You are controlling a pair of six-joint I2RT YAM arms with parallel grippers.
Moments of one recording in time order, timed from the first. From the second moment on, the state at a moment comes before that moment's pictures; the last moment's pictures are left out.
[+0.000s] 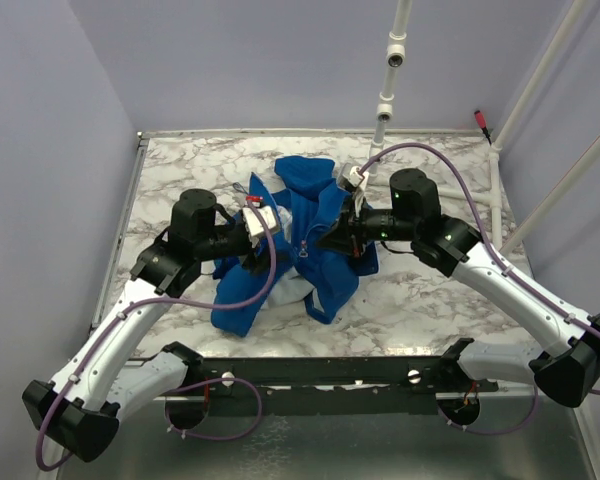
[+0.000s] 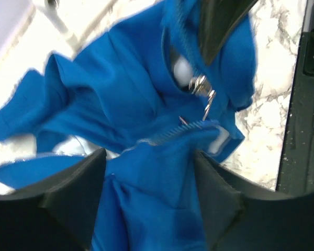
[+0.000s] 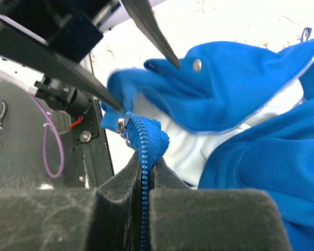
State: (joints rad) left arm -0.49 0.94 1.01 -0.46 0.70 0.41; right arm 0.72 1.20 1.14 -0.28 -0.63 0.06
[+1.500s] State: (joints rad) left arm -0.51 1.16 1.06 -0.14 0.98 -0.06; right arm 0.72 1.22 1.20 -0.36 -0.58 -0.03
